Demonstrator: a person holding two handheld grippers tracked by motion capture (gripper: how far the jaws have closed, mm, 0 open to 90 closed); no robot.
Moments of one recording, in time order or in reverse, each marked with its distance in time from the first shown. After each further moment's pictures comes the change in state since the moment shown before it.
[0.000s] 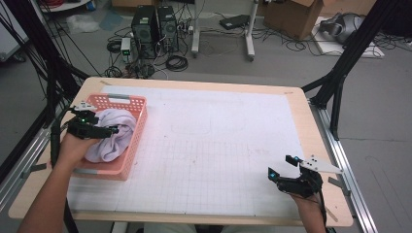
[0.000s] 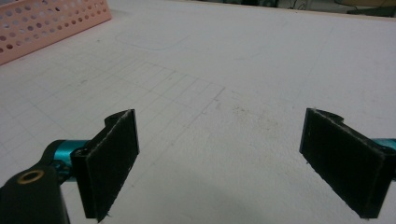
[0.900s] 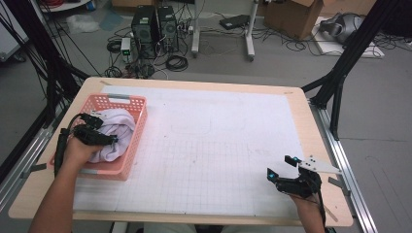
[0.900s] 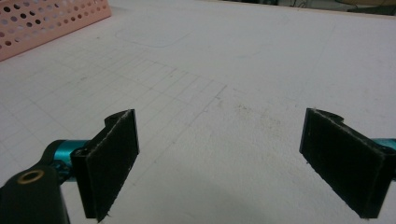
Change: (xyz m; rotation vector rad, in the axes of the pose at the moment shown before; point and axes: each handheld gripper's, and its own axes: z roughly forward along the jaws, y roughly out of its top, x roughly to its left) left arm -0.003 -0.014 0.025 0.178 0.077 0.090; right arm 0.002 -0.001 0.001 0.007 -0.003 -0.009
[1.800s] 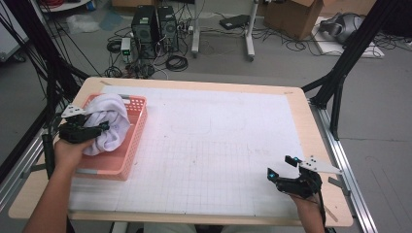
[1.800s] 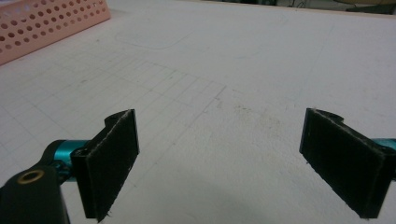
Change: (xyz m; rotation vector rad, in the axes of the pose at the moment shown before) left arm 0.012 -0.010 -0.045 -0.412 -0.063 -0.132; right arm 0.001 0.000 -0.001 -0.003 -0.002 0.016
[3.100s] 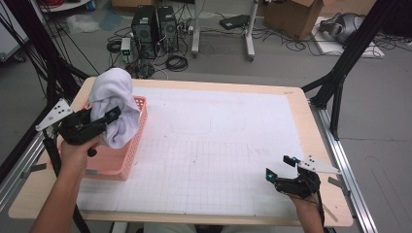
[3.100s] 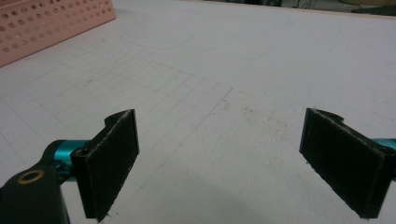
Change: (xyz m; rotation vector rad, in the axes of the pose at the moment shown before) left arm -0.060 0.035 -0.038 -0.496 -0.388 0.003; right arm 0.003 0.001 0.002 -0.001 0.013 -0.010
